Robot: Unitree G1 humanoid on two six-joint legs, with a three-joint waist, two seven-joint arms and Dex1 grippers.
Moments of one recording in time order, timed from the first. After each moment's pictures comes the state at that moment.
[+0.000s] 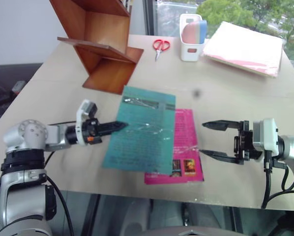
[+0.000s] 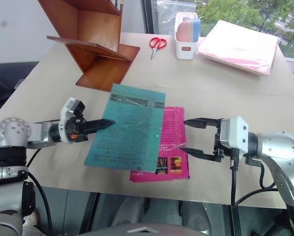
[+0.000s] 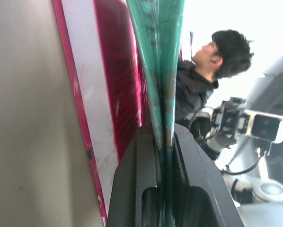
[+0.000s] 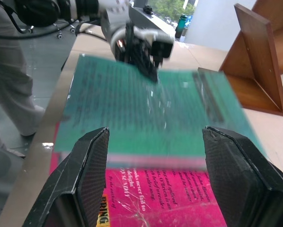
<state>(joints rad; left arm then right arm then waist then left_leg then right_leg) -0.58 0.80 0.28 0.36 -0.96 1.58 -1.03 -0.08 -0.77 -0.12 -0.59 0.59 0.25 1.06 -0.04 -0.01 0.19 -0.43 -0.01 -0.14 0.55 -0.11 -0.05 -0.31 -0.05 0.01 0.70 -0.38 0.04</state>
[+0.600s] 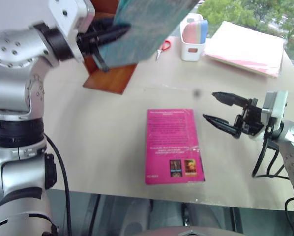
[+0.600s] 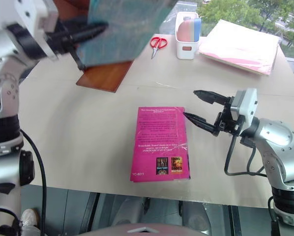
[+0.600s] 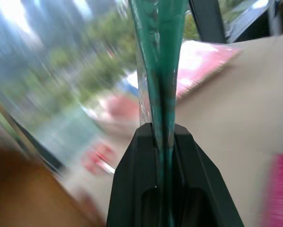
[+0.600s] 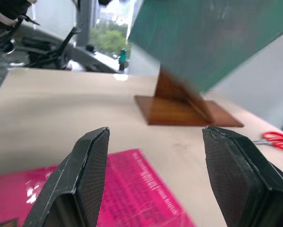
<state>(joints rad) -1.03 0.87 0.03 0.03 -0.26 0.14 -0.98 -0.26 -0.60 -0.15 -0.43 0.62 0.24 0.87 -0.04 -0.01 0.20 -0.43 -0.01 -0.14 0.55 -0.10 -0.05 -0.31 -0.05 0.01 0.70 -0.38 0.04</state>
